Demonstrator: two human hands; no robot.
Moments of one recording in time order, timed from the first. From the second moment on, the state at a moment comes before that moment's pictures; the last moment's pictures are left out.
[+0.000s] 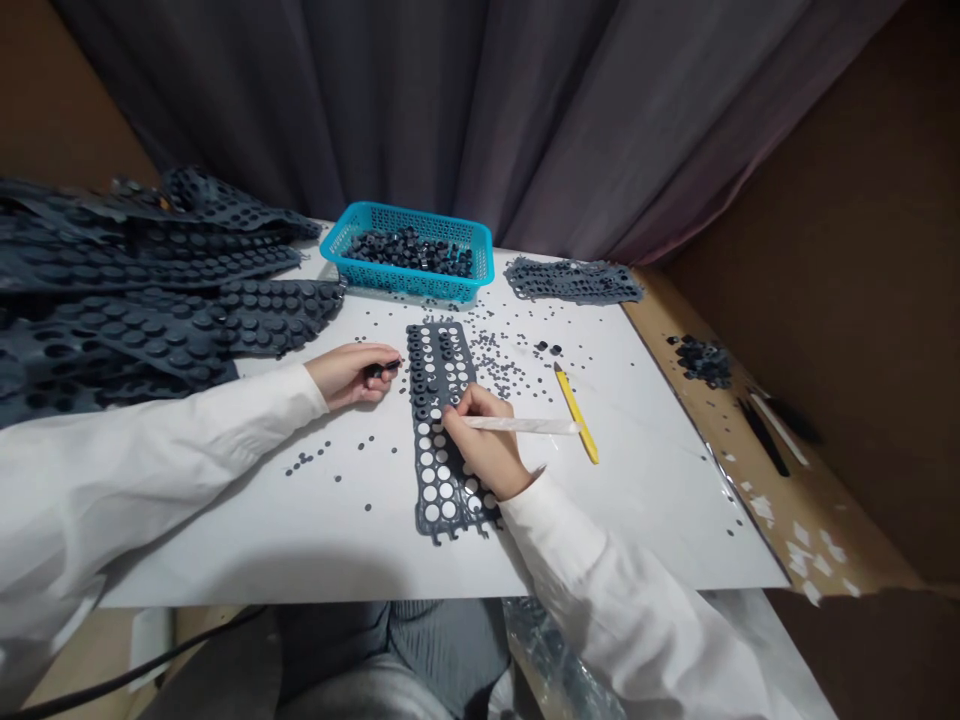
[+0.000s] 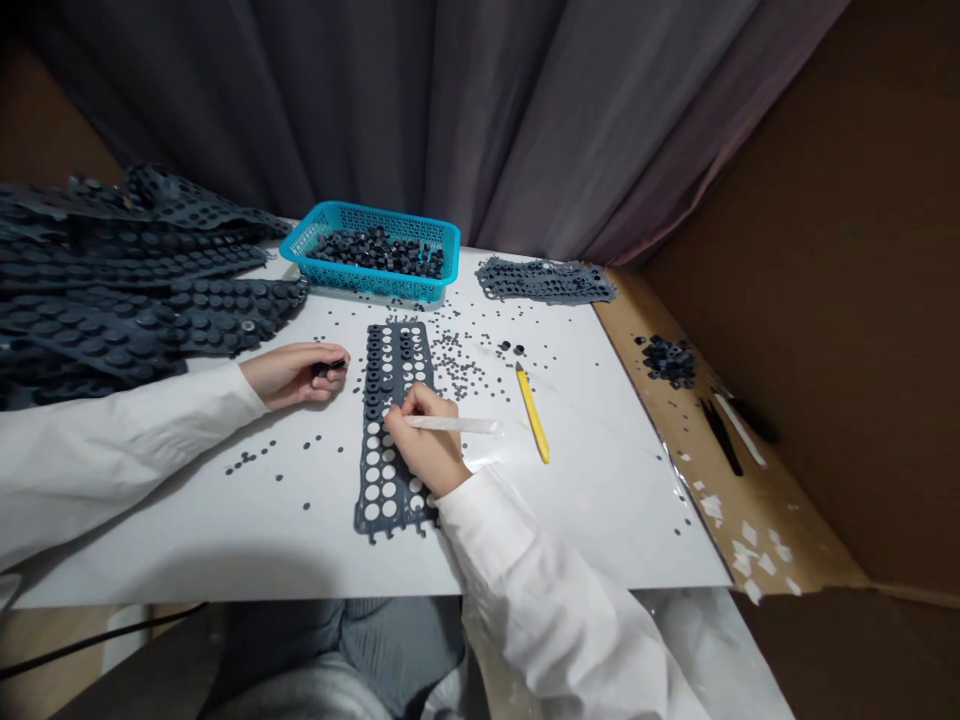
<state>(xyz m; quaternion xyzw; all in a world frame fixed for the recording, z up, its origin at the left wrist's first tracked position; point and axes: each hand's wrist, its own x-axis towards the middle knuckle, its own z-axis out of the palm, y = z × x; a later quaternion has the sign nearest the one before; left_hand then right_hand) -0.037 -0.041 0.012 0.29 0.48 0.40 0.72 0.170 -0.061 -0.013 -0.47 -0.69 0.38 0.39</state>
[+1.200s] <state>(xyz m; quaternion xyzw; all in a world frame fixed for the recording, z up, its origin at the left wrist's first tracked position) -0.033 -0.024 -0.008 0.86 0.35 0.19 0.32 0.166 -0.060 -0.022 -0.47 -0.71 0.34 0.38</state>
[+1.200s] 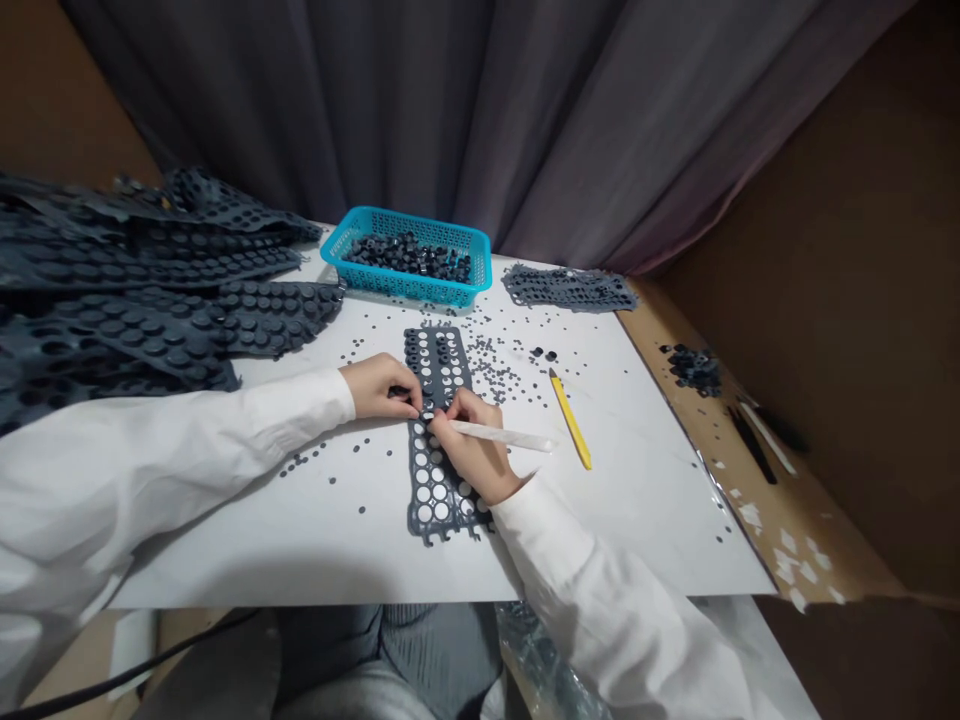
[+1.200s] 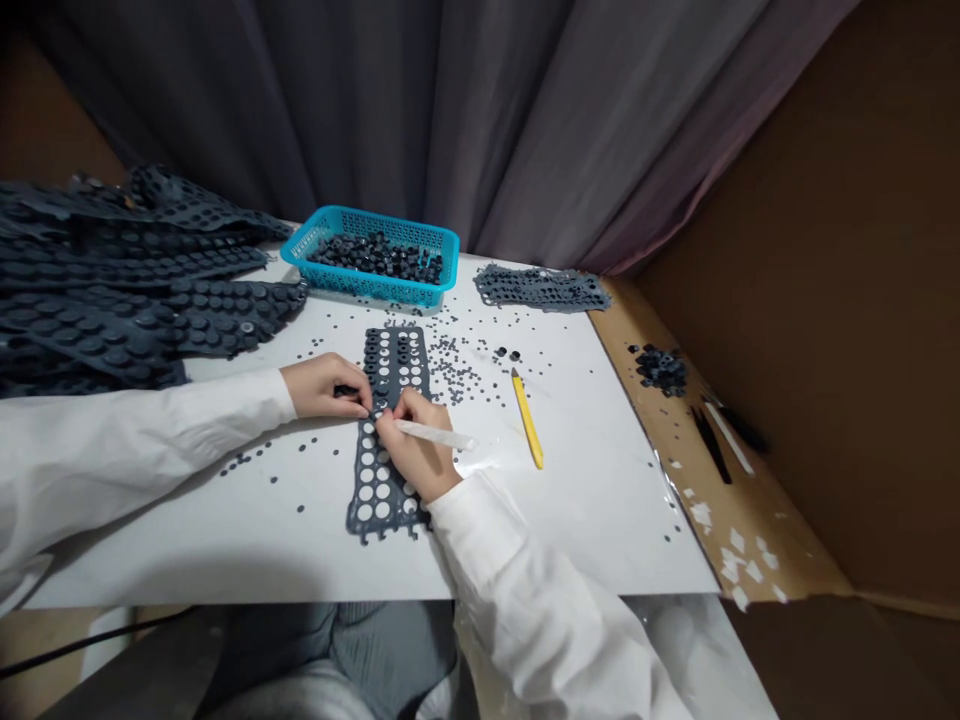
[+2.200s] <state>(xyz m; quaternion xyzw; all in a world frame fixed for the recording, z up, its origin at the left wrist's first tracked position) -0.033 -0.038 -0.019 0.82 0.37 0.28 0.33 0.165 -0.061 -0.021 -0.47 -0.72 0.33 0.38</state>
